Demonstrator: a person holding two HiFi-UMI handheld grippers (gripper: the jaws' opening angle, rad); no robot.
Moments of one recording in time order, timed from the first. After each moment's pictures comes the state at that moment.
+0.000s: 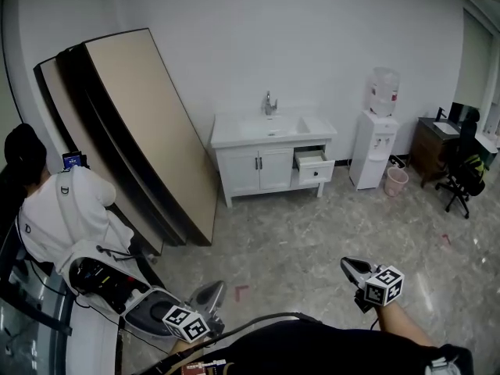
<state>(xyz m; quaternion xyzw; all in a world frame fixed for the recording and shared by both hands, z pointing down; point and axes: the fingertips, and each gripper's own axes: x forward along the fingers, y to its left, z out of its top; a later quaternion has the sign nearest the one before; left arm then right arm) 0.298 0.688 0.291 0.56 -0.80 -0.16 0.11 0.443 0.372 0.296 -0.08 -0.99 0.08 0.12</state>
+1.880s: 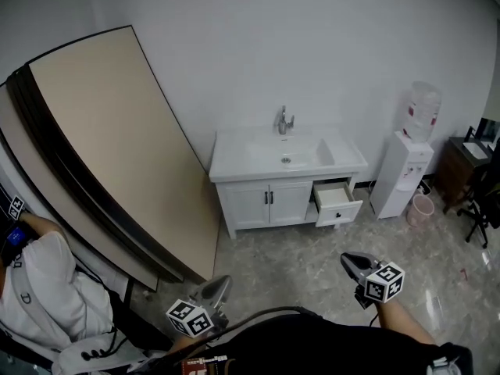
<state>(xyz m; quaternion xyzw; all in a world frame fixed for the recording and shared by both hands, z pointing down) -0.107 0.452 0.278 0.57 -0.80 -0.16 0.11 0.017 0.150 0.287 -0.10 -0.98 0.08 0.13</state>
